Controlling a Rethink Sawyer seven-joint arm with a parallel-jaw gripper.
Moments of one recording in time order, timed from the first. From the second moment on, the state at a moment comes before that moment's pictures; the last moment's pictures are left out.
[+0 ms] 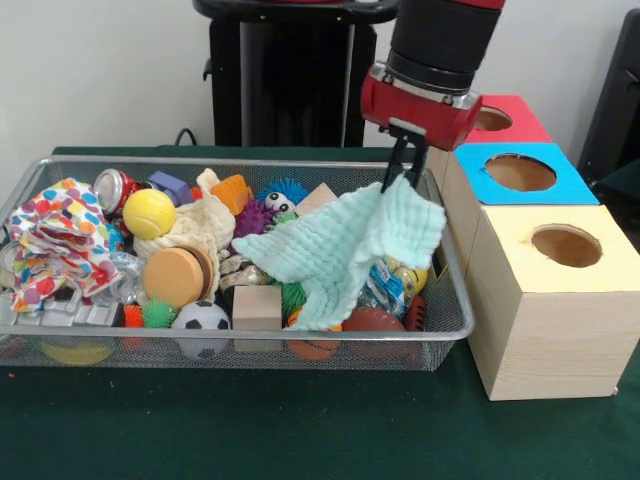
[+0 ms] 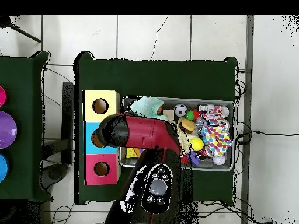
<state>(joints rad) 0.07 -0.60 -0.26 1.55 0.04 0.52 2.14</state>
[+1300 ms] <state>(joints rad) 0.00 -0.51 -0.36 1.57 0.04 0.43 2.14</state>
